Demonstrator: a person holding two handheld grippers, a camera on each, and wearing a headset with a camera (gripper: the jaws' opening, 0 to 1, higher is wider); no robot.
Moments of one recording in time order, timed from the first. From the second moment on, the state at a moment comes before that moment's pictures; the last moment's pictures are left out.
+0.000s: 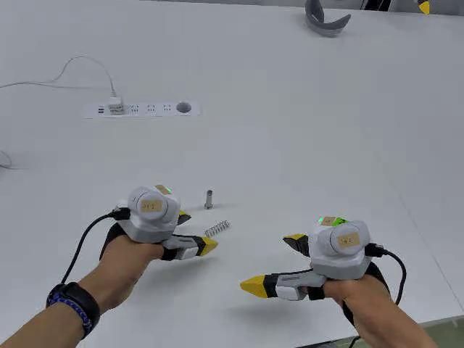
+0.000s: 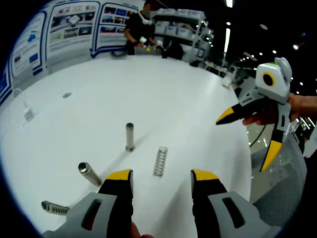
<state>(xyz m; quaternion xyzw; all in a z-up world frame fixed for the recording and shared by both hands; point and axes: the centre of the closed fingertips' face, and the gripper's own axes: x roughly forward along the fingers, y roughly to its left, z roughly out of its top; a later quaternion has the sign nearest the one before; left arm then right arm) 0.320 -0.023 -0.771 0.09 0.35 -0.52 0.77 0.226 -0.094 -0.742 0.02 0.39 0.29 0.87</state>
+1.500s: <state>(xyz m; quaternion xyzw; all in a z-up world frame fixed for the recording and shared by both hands) 0.318 -0.030 -0.801 0.06 0.37 -0.46 0.81 0.210 -0.102 -0.748 0.03 0.40 0.27 0.87</state>
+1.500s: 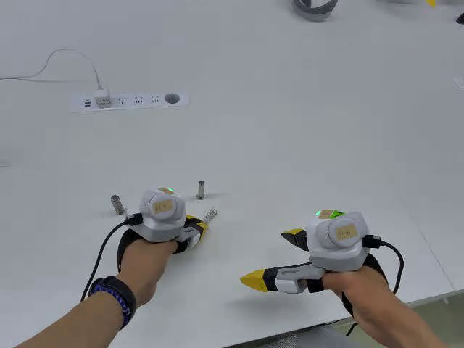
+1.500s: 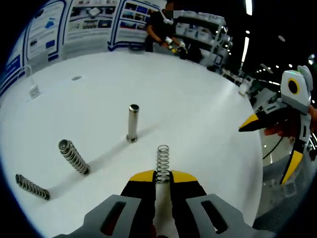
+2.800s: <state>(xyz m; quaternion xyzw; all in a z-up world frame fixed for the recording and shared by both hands) 0.286 0.046 -0.732 -0.02 0.36 -0.42 0.83 0.214 -0.082 -0.732 0.05 0.38 0.28 0.88</state>
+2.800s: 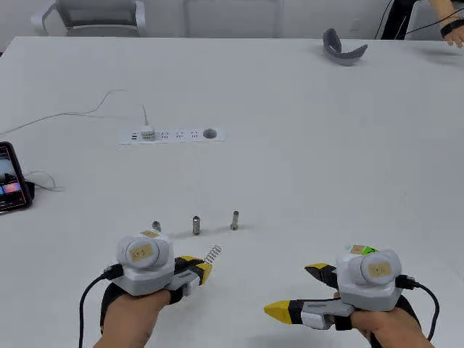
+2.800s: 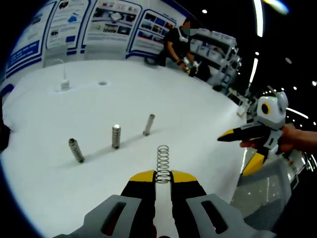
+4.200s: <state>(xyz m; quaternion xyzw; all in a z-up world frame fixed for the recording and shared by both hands) 0.255 0.106 -0.680 -0.04 0.31 -0.41 0.86 0.228 -0.015 -0.718 0.09 0.36 0.34 0.86</state>
